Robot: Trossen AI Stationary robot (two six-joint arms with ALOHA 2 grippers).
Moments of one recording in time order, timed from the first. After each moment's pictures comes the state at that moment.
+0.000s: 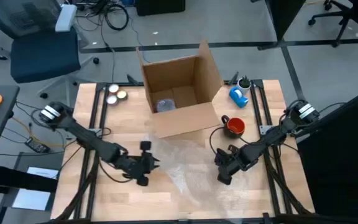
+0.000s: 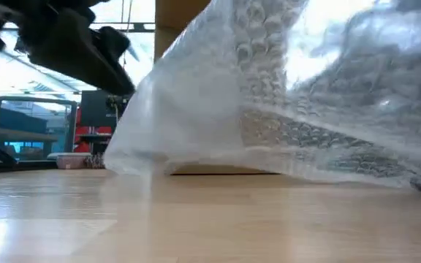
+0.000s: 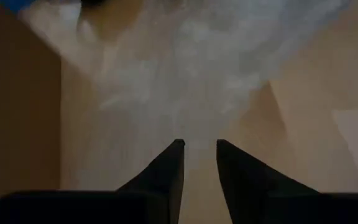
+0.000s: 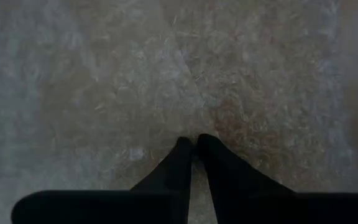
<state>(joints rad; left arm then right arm) -0.57 1.39 0.78 -0.26 -0.50 -0.27 0.56 1.59 0.73 -0.49 0.20 0.99</state>
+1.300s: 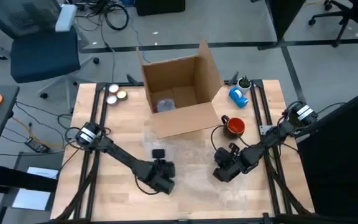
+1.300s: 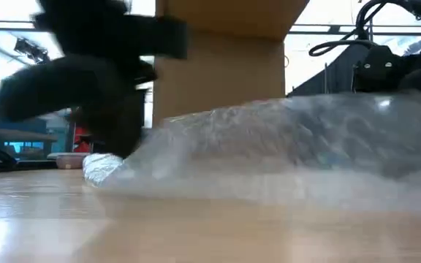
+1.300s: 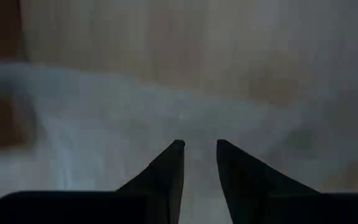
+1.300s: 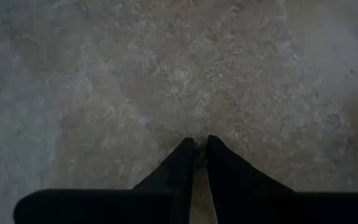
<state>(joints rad) -0.55 1.99 1.37 -0.97 -0.45 -0.66 0.62 1.60 0.72 -0.44 0.45 1.16</state>
